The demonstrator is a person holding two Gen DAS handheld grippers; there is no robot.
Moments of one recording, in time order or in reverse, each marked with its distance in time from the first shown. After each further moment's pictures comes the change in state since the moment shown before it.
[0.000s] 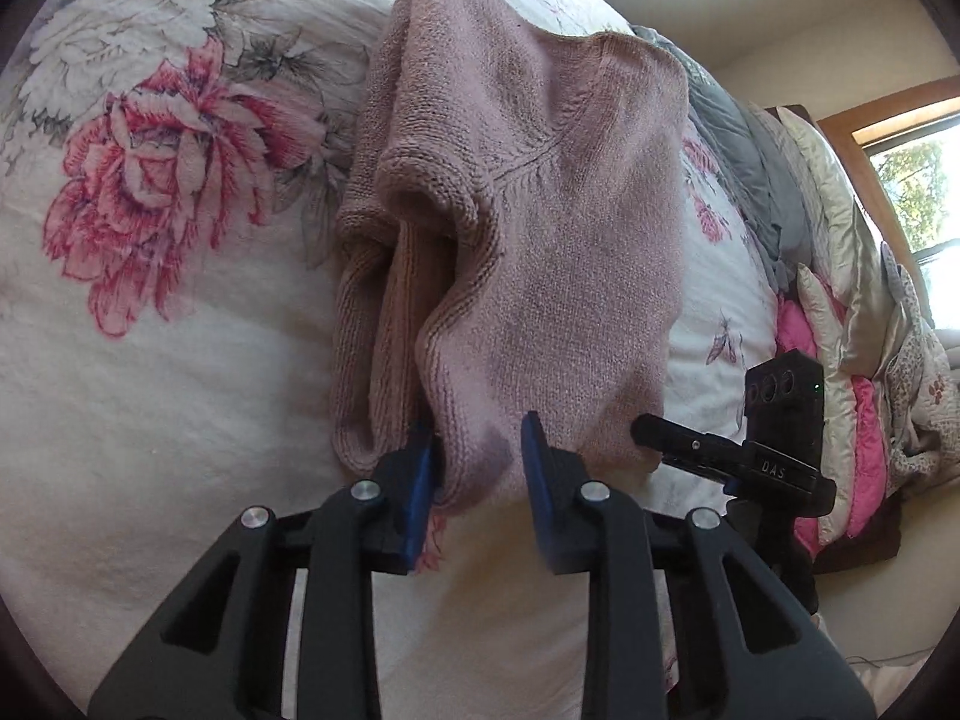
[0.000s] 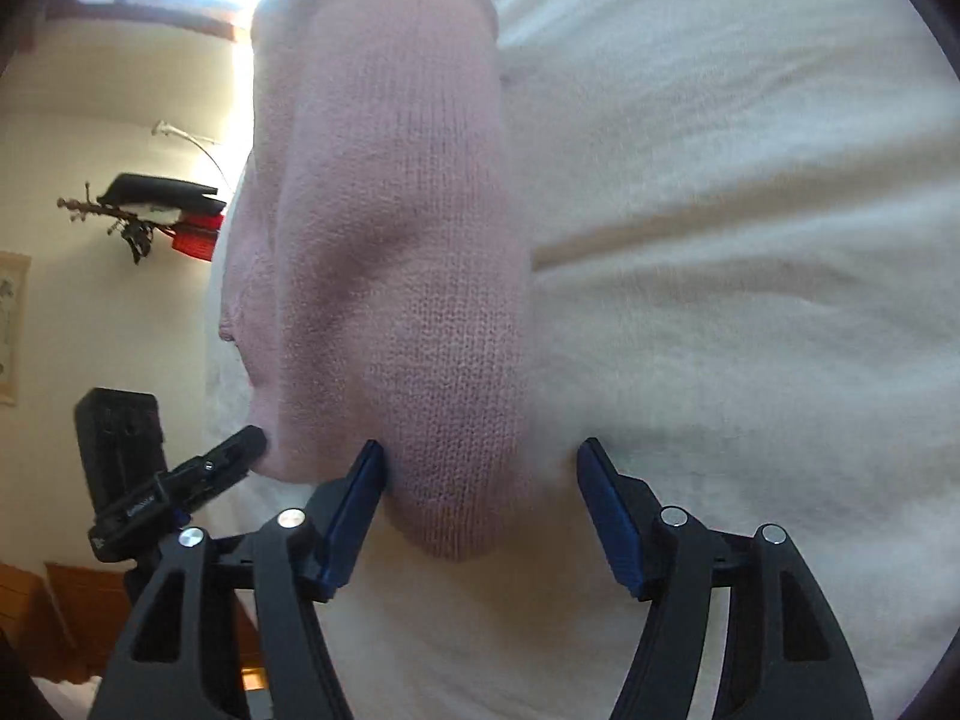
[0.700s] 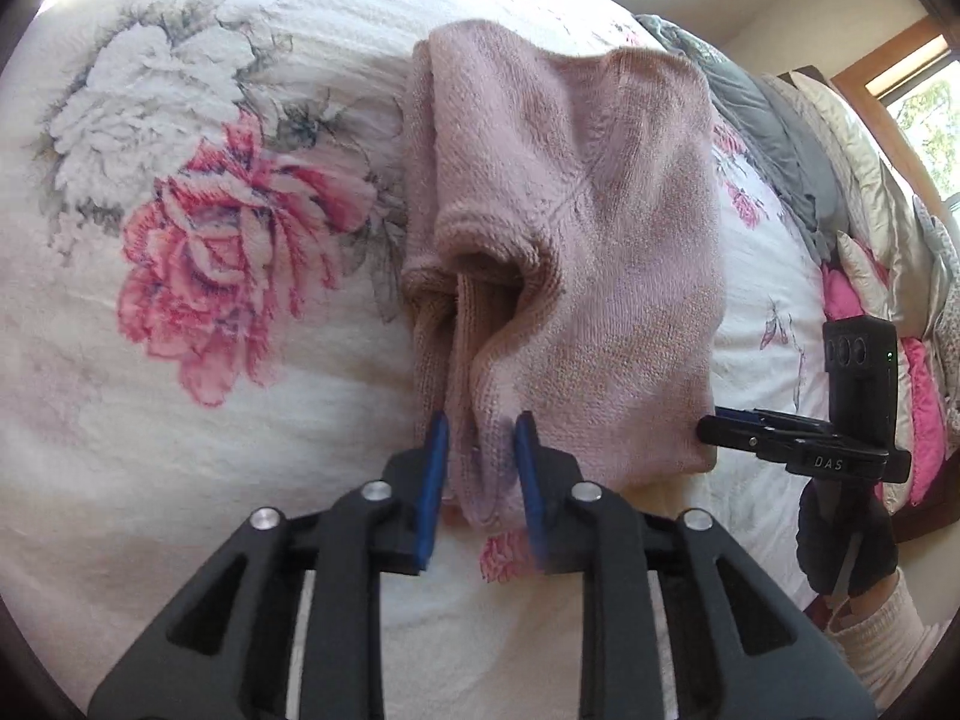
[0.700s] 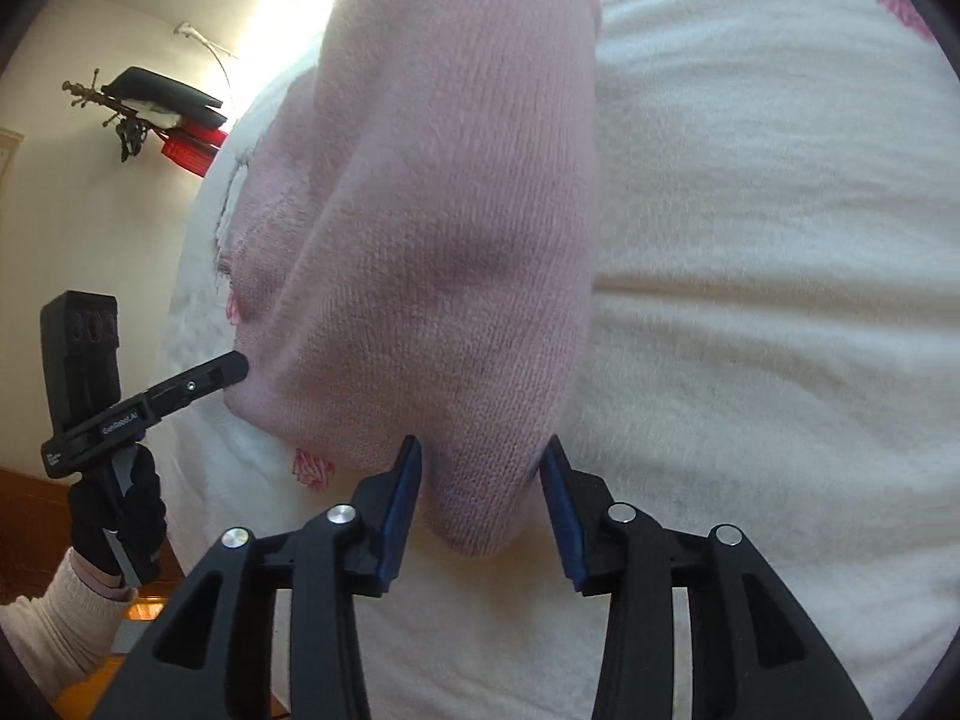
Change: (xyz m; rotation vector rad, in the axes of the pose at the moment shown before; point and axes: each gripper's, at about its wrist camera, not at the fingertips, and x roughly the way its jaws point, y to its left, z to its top) left arm -0.036 0.003 0.012 0.140 -0.058 0.166; right arm -0.018 0.064 0.009 -0.284 0.031 -0.212
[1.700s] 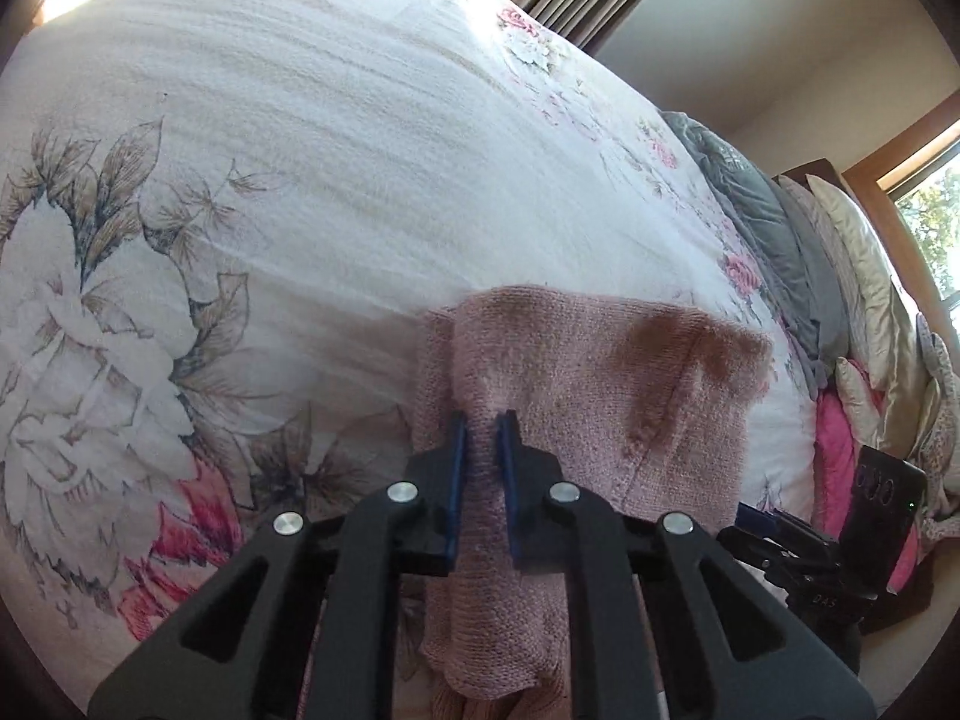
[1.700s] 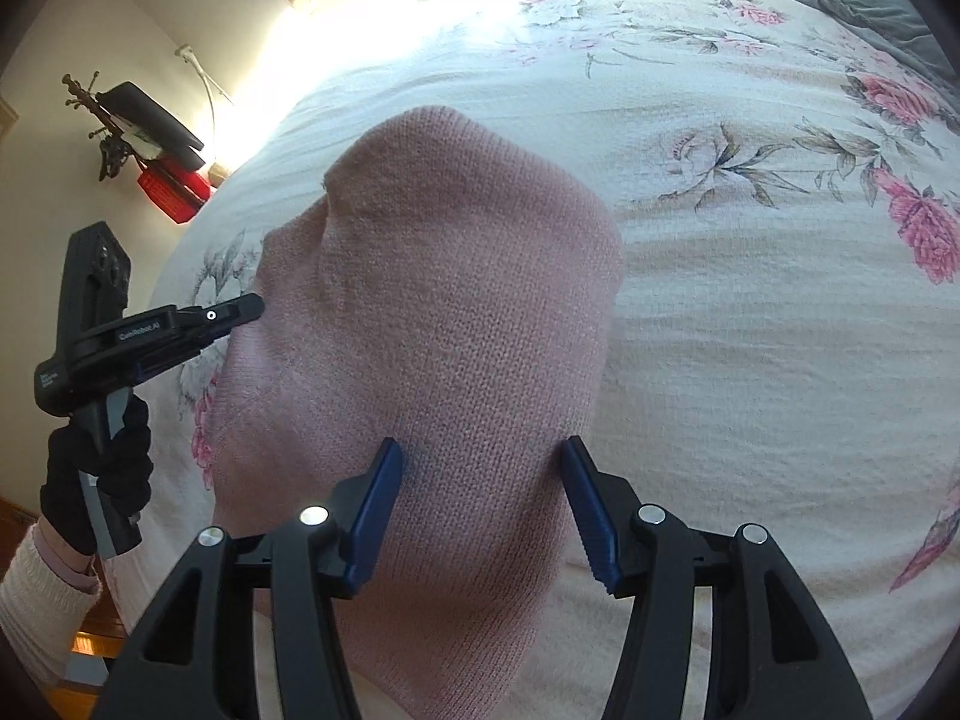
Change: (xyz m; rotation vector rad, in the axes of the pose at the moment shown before) left arm 0.035 0.024 0.141 -0.096 -0.127 -0.100; right arm -0.021 0.013 0.080 -0.055 -0.175 -0.127
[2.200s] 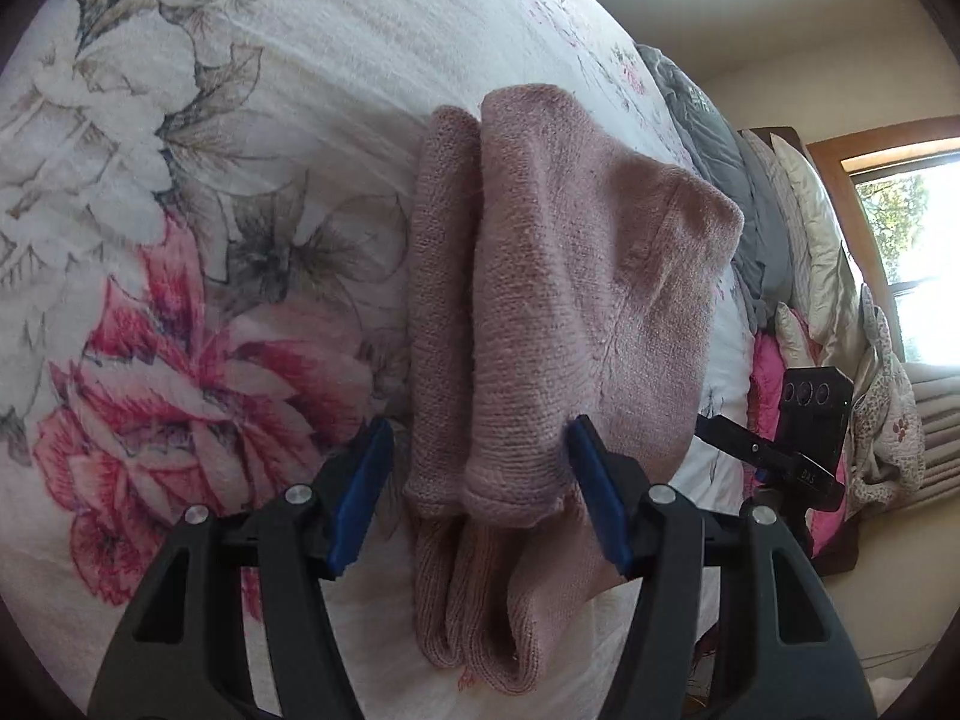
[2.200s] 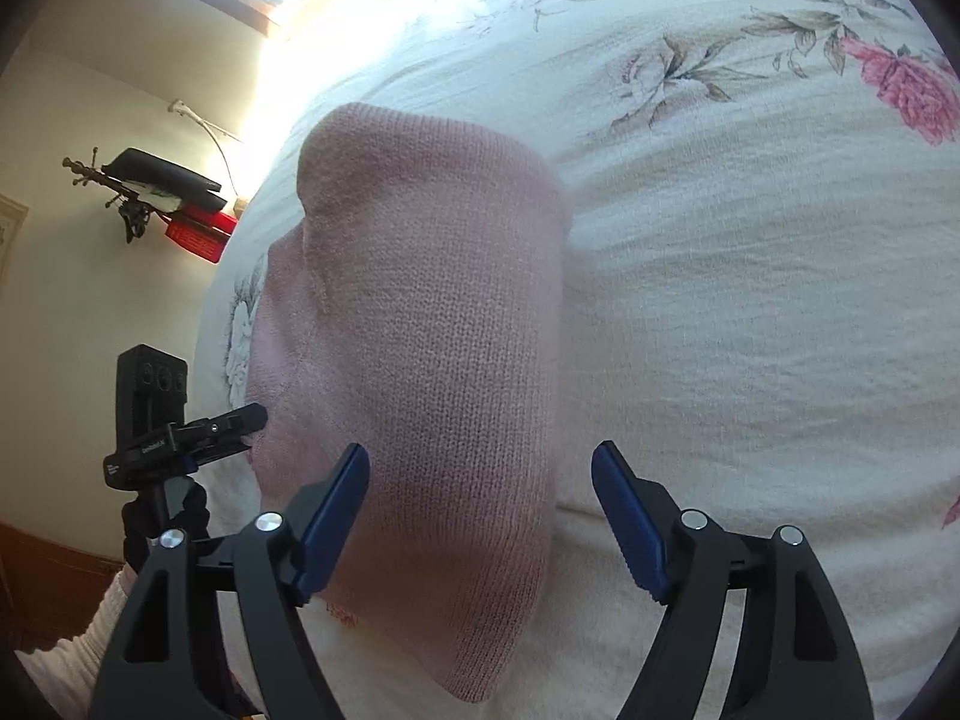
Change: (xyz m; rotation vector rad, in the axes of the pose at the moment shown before) left arm 0.027 0.034 -0.057 -0.083 0.230 -0.171; right arm 0.000 -0.048 -0.018 0.185 0.061 0.193
